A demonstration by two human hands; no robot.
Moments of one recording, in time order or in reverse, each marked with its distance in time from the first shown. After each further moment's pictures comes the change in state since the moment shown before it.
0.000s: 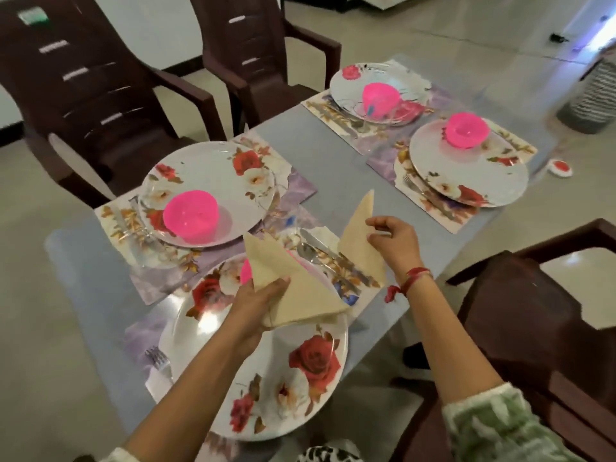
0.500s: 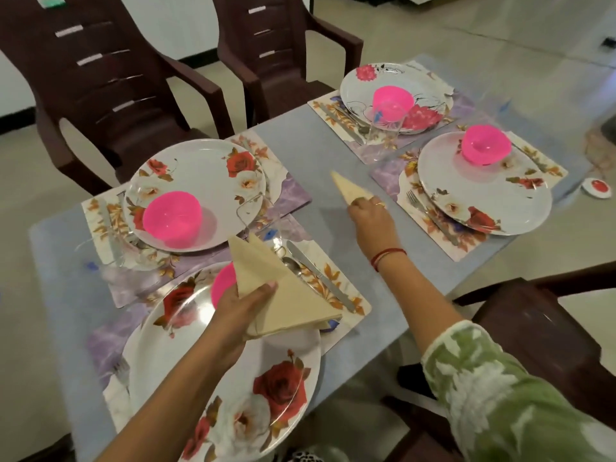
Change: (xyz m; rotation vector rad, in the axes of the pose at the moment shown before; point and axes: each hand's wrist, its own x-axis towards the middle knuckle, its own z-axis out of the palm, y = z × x) left_hand 0.019 0.002 0.042 -0.011 0.138 0.057; right_hand 0.107 0.006 0.016 -0.979 -0.039 -0.795
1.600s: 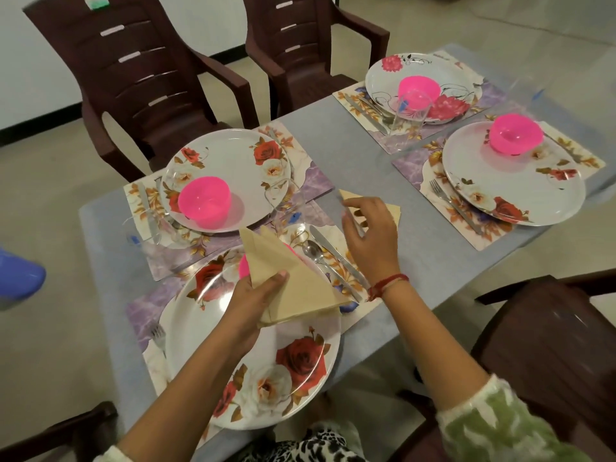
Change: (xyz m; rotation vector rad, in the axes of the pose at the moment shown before) left_hand -0.019 -0.011 -0.020 -0.040 0.025 0.011; right_hand -0.056 -0.079 -0.037 0.738 0.294 0.123
